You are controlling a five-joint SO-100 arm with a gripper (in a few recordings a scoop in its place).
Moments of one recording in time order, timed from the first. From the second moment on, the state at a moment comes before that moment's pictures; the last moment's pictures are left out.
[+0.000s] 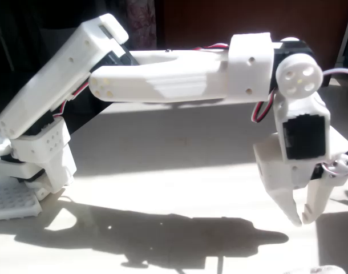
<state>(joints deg) -4.1 39.6 30.9 81.9 -13.3</state>
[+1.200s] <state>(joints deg) -4.1 79.5 71.2 57.7 -13.3</state>
